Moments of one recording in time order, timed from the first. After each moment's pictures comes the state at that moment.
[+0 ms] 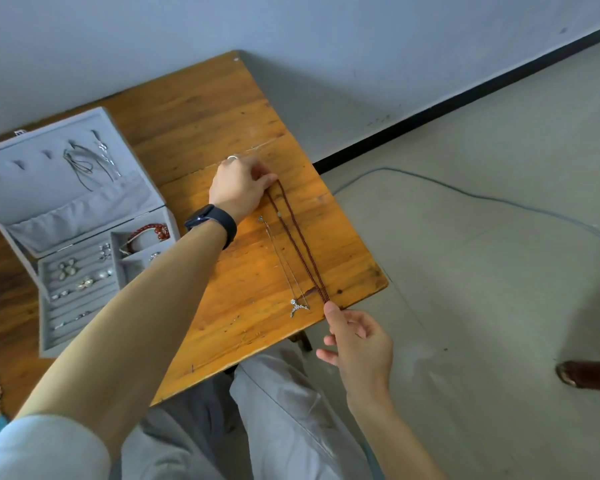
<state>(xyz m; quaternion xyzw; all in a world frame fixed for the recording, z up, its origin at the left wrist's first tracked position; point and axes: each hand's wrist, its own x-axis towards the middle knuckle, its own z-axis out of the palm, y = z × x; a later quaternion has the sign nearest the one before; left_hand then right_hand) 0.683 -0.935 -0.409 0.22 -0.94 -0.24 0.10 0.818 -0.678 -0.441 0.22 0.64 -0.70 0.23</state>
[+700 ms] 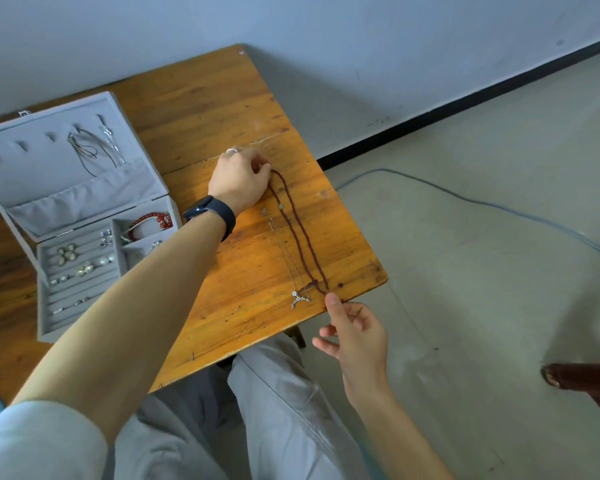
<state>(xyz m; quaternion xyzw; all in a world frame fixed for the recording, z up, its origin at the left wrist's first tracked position) 0.686 -0.942 -0.412 0.22 -0.94 -0.23 0.10 0.817 -0.678 -0.442 0.21 0.59 -0.74 0.26</state>
